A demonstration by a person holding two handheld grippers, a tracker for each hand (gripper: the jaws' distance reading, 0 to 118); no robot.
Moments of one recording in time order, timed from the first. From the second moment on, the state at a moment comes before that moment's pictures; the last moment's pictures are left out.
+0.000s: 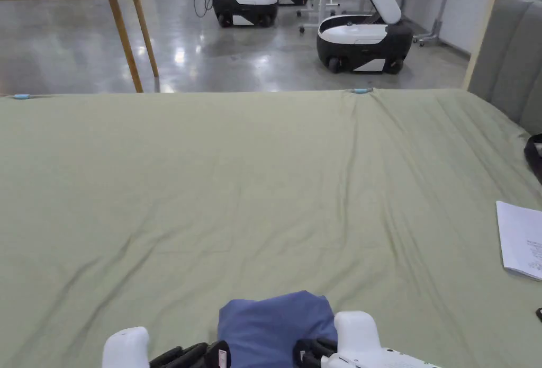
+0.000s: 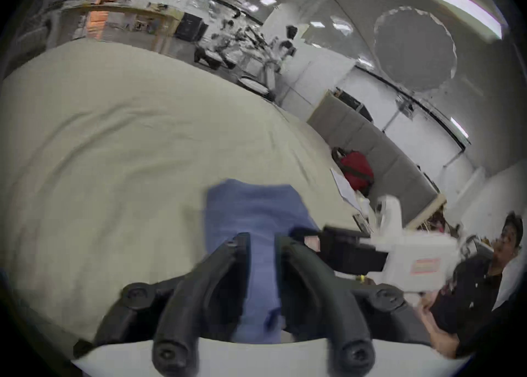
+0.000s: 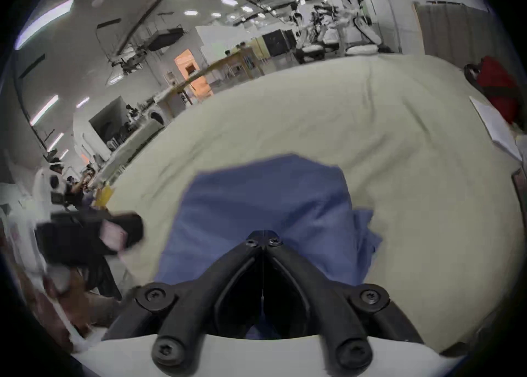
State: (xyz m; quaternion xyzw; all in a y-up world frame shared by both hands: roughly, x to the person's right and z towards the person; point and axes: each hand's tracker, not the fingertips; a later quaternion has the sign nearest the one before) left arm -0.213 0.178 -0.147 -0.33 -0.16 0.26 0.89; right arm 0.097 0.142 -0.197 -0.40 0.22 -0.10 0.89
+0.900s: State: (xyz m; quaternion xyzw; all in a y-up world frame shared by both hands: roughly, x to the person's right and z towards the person) left arm -0.366 0.186 -0.178 -0.36 -0.09 0.28 0.88; right arm 0.095 0.184 -0.163 -0.37 0.22 -0.10 0.90
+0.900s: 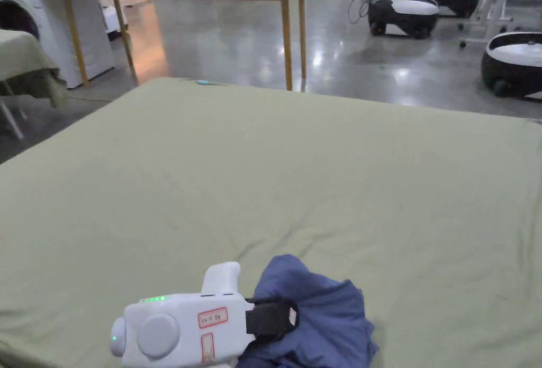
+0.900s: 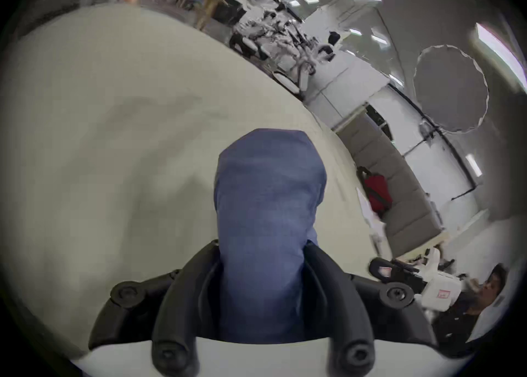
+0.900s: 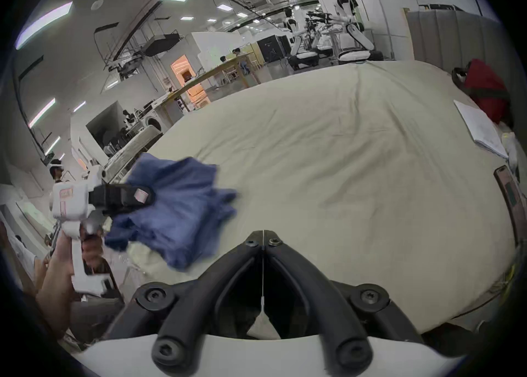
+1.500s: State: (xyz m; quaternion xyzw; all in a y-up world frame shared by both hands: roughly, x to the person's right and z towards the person) left arm -0.622 0.204 -0.150 -0.42 0.10 0.18 0.89; right arm 0.054 0.217 -0.154 -0.35 0.26 -0.08 0.89
